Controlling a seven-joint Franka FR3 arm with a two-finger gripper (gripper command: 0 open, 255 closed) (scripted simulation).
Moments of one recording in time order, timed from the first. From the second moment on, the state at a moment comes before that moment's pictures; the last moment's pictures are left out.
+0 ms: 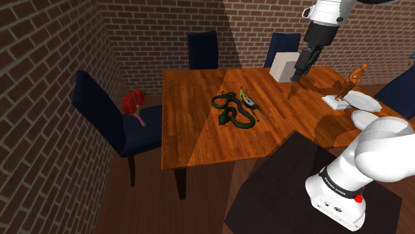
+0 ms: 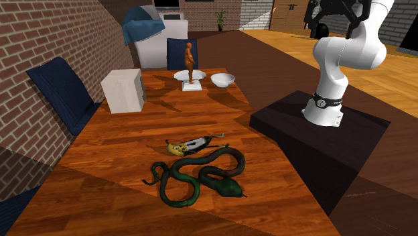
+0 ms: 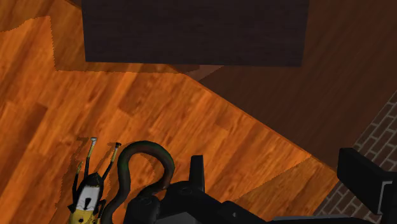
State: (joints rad) arm 0.01 -0.76 -0.02 -2.35 0.08 1.54 -0.09
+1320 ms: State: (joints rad) arm -0.09 -0.20 -0.07 -2.31 -0.02 1.99 -0.03
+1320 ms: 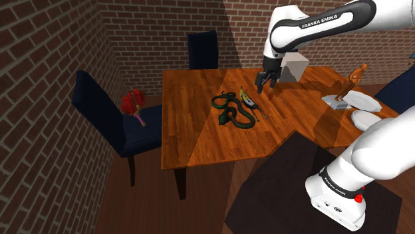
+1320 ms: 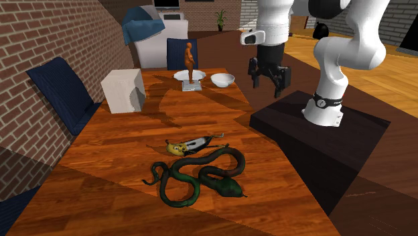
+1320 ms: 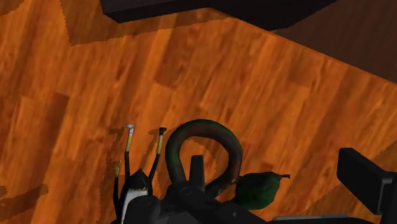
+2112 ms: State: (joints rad) arm -0.14 0.24 -0.12 -2.08 -0.05 2.15 0.01
